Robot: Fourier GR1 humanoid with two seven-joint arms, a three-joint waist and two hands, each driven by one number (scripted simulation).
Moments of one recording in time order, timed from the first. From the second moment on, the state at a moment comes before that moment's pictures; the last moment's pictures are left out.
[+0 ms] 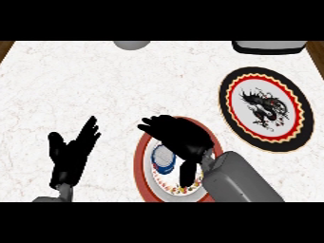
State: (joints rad) left arm 0.01 0.12 -0.12 -1.43 0.12 0.10 0.22; right arm -0.47 -0.09 0.56 -1.42 0.75 0.46 0.12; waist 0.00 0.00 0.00
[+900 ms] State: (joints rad) left arm 0.02 0.11 -0.07 -1.43 0.11 0.04 0.20; right arm -0.47 -0.02 0.60 -1.25 0.99 0.39 -0.06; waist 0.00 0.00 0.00
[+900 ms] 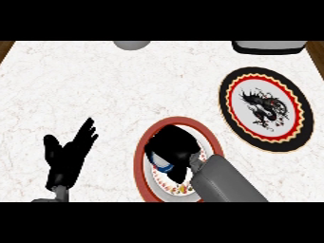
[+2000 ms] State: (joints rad) left arm 0.03 0.10 -0.06 -1.43 0.10 0.05 0.22; right arm -0.21 0.00 0.82 -1.66 1.30 -0.43 0.92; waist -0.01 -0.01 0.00
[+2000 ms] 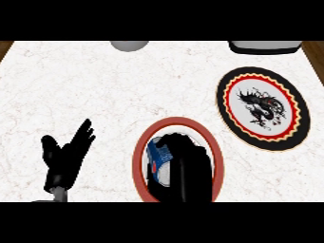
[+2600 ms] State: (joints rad) left arm 0.04 0.09 -0.07 -1.45 0.09 0.05 0.21; right arm -0.10 -0.06 0.62 -1.75 1.29 -0.71 0.89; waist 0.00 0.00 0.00
